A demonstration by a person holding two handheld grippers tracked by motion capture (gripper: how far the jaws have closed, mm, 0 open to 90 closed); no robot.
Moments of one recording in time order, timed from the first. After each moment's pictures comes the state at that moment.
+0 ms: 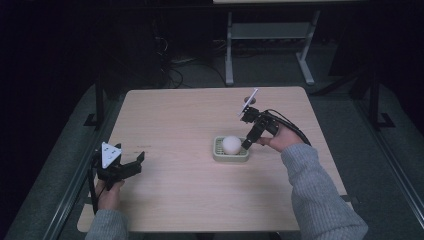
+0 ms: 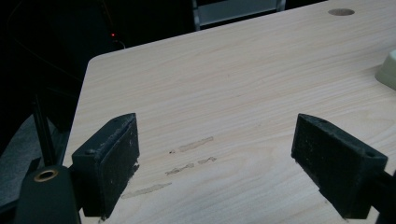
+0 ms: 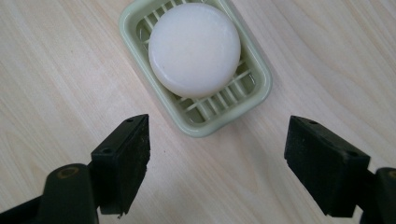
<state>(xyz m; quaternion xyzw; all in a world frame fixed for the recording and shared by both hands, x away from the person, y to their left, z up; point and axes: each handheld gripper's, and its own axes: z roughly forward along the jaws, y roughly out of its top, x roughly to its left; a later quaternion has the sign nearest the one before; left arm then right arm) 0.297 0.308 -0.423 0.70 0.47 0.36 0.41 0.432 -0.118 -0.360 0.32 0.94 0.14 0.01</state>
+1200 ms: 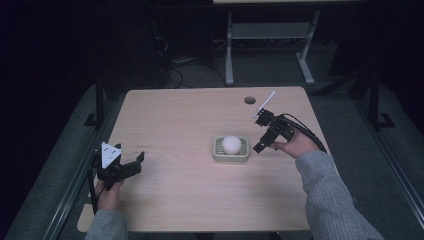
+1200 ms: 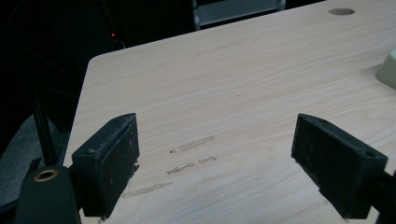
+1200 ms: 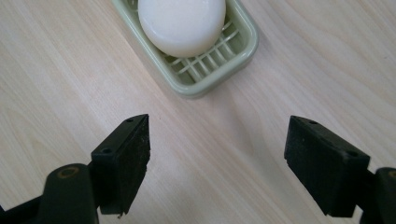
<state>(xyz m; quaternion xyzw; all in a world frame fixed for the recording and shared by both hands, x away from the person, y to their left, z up) 0.296 0.309 -0.423 0.70 0.47 0.36 0.40 0.413 -0.155 -0.358 0.35 0.93 0.15 0.02</state>
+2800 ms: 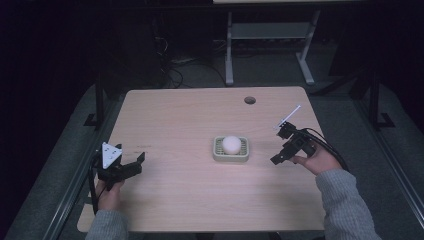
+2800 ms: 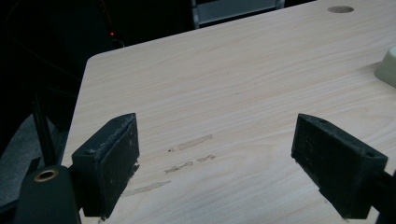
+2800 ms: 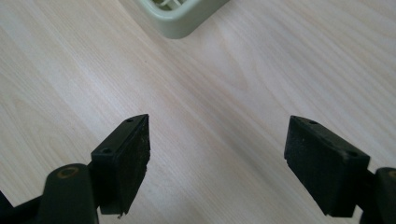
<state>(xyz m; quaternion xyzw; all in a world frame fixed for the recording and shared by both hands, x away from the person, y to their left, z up) 0.296 0.307 -0.424 0.70 0.46 0.36 0.40 0.377 -0.209 -0.377 0.38 0.91 0.17 0.02</state>
